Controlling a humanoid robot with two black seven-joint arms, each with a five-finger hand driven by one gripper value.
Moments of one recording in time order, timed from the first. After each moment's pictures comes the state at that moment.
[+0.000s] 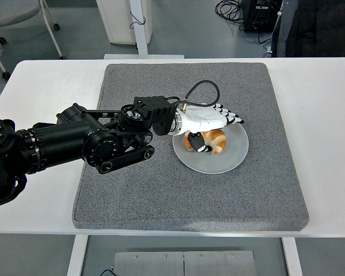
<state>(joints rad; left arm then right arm) -1.28 0.00 0.12 -0.88 1.45 0.03 -0.10 -0.09 0.00 -0.03 0.09 -0.10 -0.03 0.25</state>
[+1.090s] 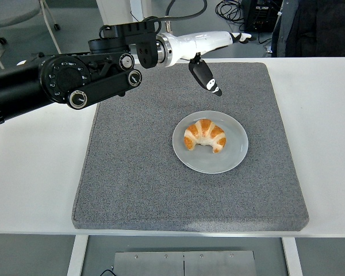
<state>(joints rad) -1.50 0.19 -0.02 -0.97 0.97 -0.05 -0.10 -0.09 0.00 -0.03 0.09 -0.10 -0.03 0.25</state>
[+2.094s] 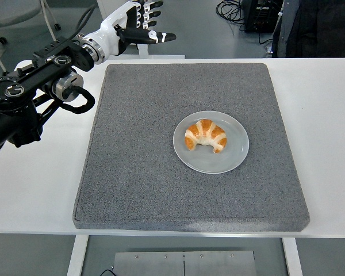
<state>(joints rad) -1.10 0.28 -0.56 -0.87 0.45 -0.01 -0.10 -0.09 0.00 -0.03 0.09 -0.10 -0.03 0.25</state>
